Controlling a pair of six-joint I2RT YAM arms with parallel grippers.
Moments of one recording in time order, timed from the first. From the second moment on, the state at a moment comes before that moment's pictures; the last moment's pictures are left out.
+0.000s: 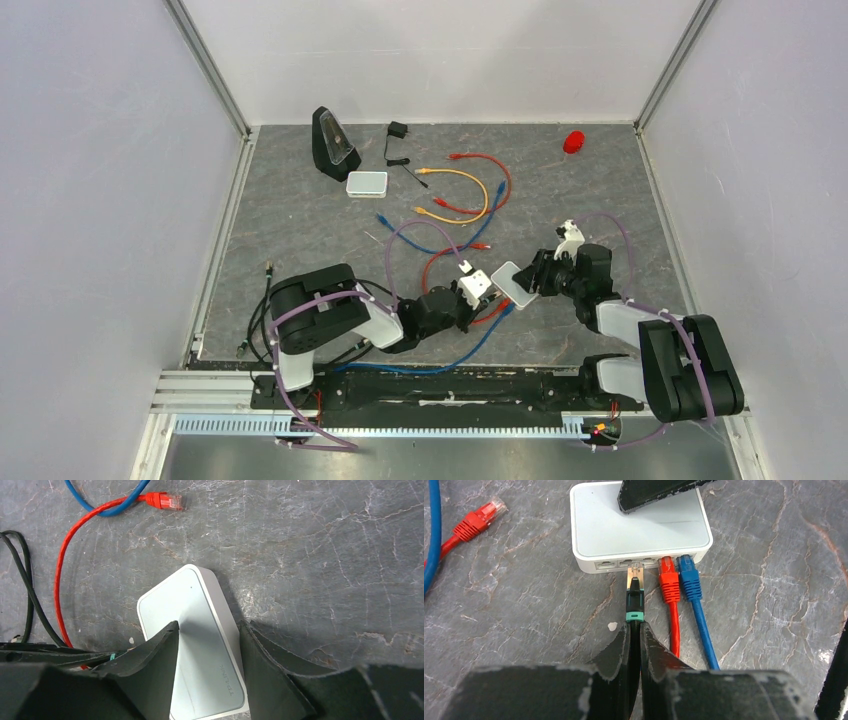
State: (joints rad) left arm -1.17 1.87 0.60 0.94 -0.15 -0.13; right arm 0.09 1.24 0.22 0.42 -0.49 0.30
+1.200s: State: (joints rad) left arm -1.23 1.96 0.63 1.00 -0.32 -0.14; right arm 0.07 1.32 0.17 0.61 -0.53 0.41
